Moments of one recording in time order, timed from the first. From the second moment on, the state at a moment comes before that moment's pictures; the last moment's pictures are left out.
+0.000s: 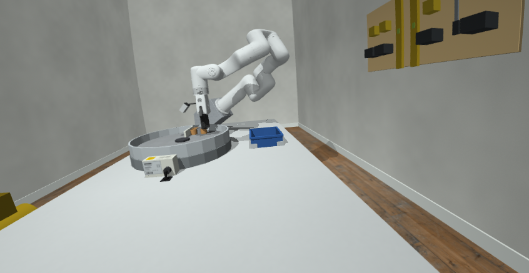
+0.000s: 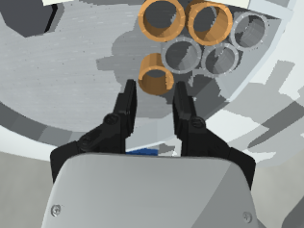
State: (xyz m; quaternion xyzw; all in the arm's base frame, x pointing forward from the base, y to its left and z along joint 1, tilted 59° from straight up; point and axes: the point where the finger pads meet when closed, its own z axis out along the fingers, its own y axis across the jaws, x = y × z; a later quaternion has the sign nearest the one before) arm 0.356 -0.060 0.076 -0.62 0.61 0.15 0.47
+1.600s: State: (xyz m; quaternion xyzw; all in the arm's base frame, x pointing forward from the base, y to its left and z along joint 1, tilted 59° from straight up) arm 0.364 -0.045 0.066 -0.62 0.61 0.15 0.47
